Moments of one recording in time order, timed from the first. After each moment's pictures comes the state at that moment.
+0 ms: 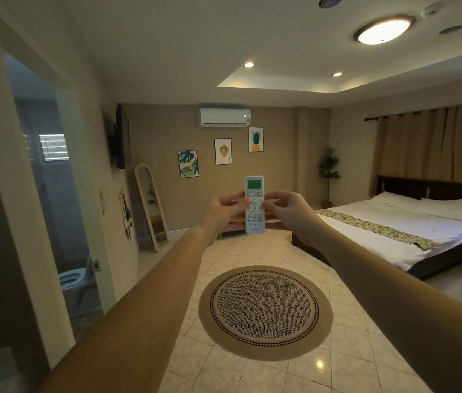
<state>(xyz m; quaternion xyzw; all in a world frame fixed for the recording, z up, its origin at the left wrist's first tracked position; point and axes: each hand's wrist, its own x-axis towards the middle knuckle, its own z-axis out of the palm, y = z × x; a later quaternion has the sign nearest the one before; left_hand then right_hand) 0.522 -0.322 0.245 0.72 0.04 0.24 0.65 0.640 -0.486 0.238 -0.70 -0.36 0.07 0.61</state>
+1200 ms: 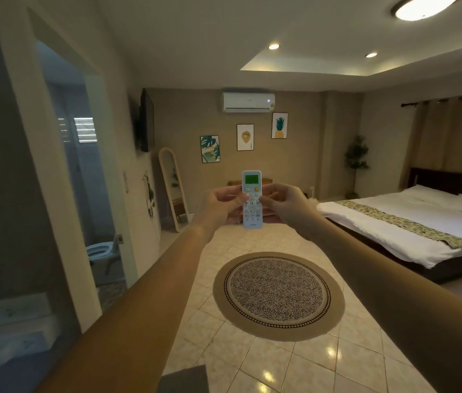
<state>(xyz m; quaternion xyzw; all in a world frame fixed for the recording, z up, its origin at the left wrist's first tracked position) 0.489 -0.357 0.217 0.71 0.08 0.31 0.62 0.612 -0.515 0.225 -0.68 -0.41 0.10 0.59</state>
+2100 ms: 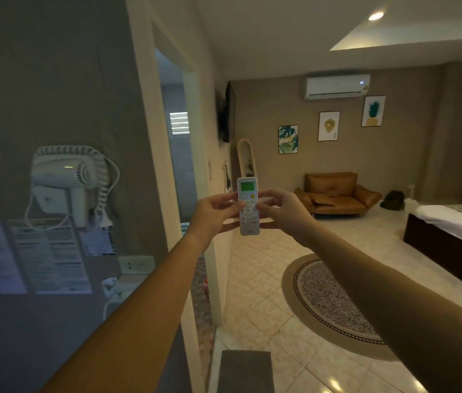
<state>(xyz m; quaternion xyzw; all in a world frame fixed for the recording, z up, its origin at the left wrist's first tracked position) 0.328 -0.277 0.197 0.68 0.22 0.41 0.56 0.494 -0.388 0.205 -0.61 -0.52 0.21 0.56</state>
